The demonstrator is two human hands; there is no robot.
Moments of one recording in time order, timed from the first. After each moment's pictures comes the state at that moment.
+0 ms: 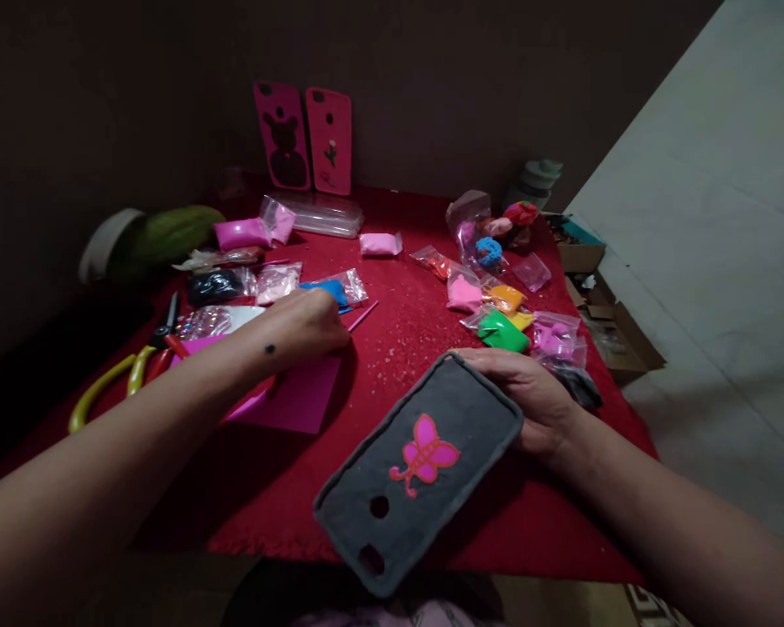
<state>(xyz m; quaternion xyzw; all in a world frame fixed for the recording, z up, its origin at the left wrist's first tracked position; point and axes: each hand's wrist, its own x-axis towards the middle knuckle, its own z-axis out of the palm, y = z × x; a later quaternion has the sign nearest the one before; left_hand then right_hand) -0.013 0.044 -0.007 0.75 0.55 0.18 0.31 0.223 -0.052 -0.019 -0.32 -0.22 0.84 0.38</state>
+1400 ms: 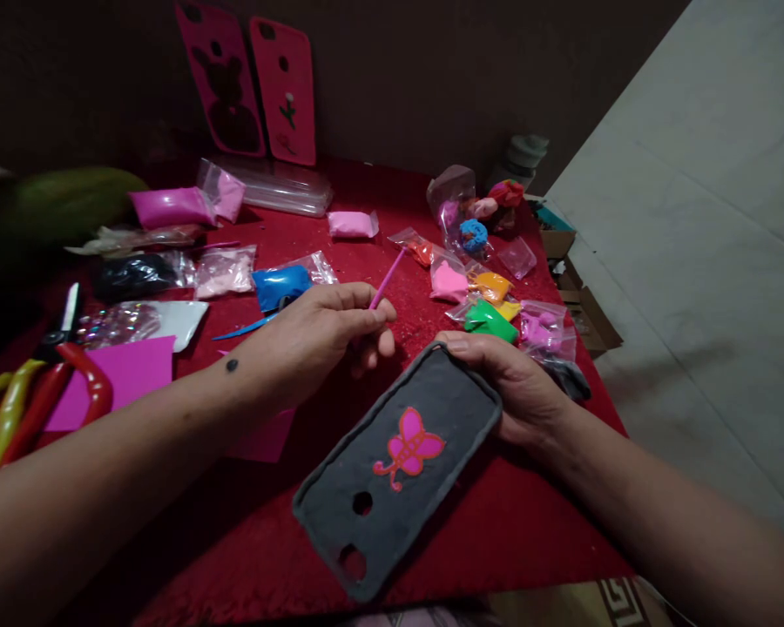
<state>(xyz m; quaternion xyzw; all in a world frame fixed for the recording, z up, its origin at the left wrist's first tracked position) 0.033 0.022 -0.017 0.55 0.40 0.29 0.68 0.220 -0.045 -0.024 -0.40 -0.24 0.77 0.44</state>
